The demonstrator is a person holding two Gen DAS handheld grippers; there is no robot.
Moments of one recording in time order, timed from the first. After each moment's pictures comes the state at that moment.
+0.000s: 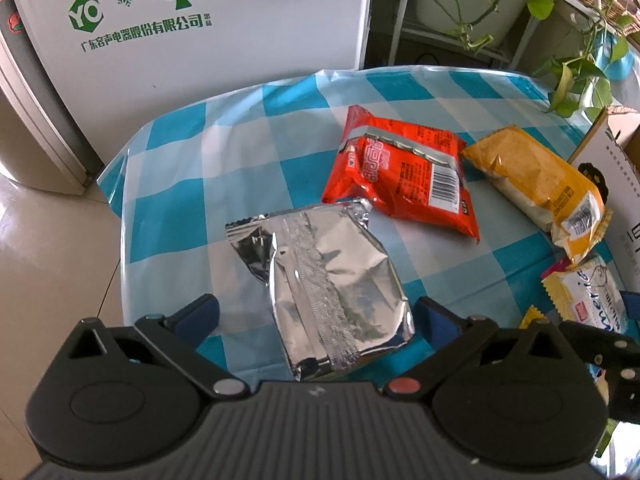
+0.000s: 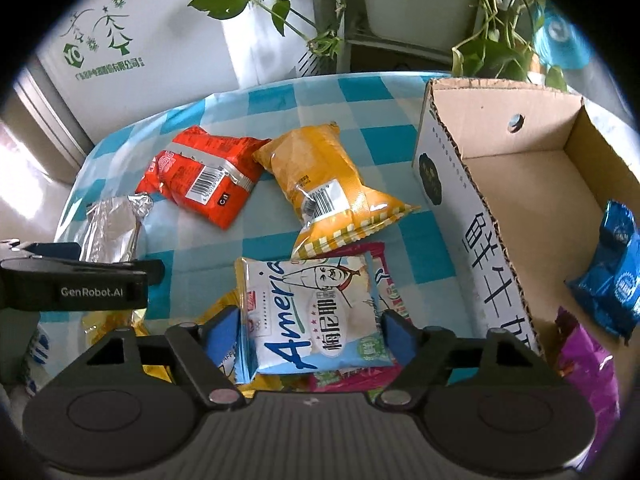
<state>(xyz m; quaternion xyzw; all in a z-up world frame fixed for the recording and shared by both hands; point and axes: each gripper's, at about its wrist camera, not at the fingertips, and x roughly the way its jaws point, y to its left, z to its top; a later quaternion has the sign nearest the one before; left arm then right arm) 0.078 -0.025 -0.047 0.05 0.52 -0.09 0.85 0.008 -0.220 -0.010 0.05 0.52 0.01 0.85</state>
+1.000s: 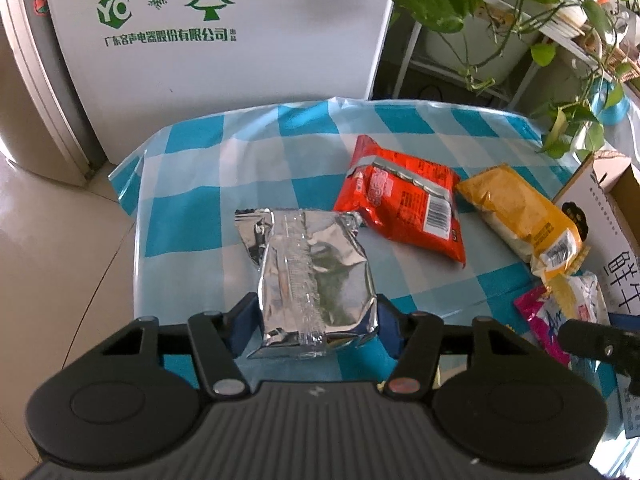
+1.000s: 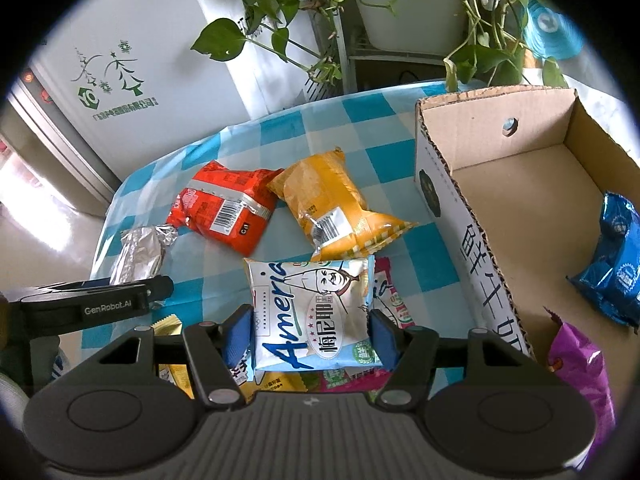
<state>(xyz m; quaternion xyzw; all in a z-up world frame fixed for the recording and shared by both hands) 0.068 -0.010 -0.031 0.00 0.50 -0.08 0.86 0.001 -0.234 0.010 0.12 0.50 0.03 0.86</state>
